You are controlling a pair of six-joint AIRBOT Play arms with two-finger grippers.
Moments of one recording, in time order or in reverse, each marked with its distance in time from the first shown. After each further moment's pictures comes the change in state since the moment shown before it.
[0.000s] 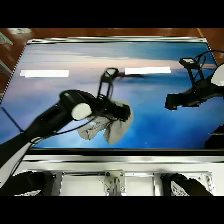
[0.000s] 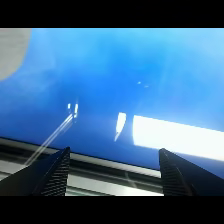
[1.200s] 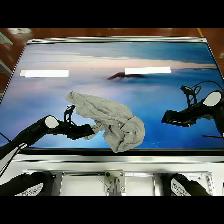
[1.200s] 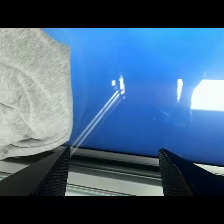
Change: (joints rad) left arm 0.502 0.169 -0.789 -0.549 0.108 0.378; right arm -0.208 0.013 -0.403 0.206 -0.194 -0.032
